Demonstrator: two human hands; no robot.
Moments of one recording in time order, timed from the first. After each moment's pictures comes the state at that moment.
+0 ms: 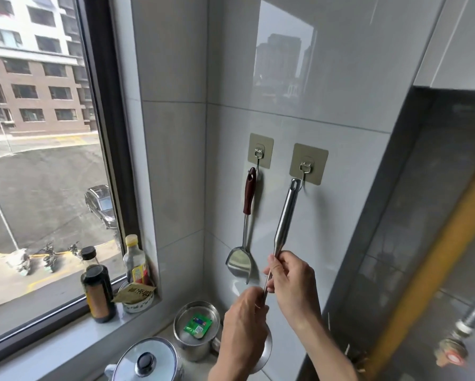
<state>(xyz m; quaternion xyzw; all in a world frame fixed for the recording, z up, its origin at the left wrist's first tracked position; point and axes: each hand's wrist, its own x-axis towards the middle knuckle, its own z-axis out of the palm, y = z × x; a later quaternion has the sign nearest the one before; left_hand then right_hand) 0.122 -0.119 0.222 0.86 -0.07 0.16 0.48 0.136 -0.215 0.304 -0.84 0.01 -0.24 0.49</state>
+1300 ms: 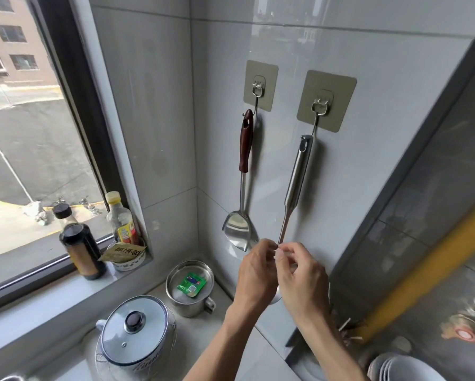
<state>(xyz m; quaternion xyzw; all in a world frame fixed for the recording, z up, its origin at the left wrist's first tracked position) 0.185 -0.167 0.194 0.84 -0.07 0.11 0.53 0.143 -0.252 0.242 -0.89 0.04 -0.24 0.38</state>
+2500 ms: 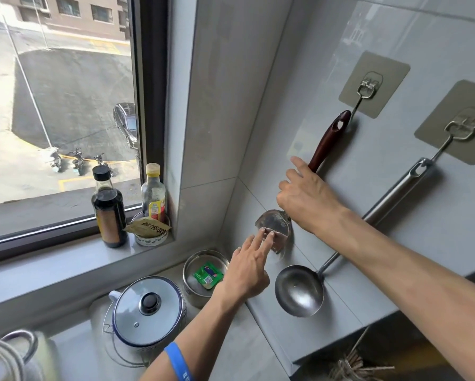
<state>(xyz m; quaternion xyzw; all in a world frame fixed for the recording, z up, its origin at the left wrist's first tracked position) 0.240 -0.081 0.144 0.94 -0.11 0.02 0.32 0.284 -0.165 0.336 -0.83 -0.36 -0.11 -0.41</state>
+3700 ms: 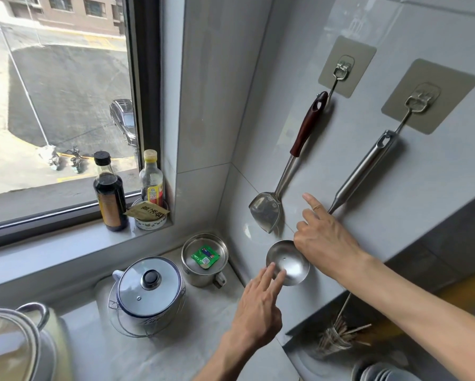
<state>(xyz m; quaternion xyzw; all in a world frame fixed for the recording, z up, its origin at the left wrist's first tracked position) 0.125 -0.136 0.115 0.91 -0.13 0.04 0.39 0.196 -0.232 0.294 -0.82 -0.37 -0.09 -0.42</state>
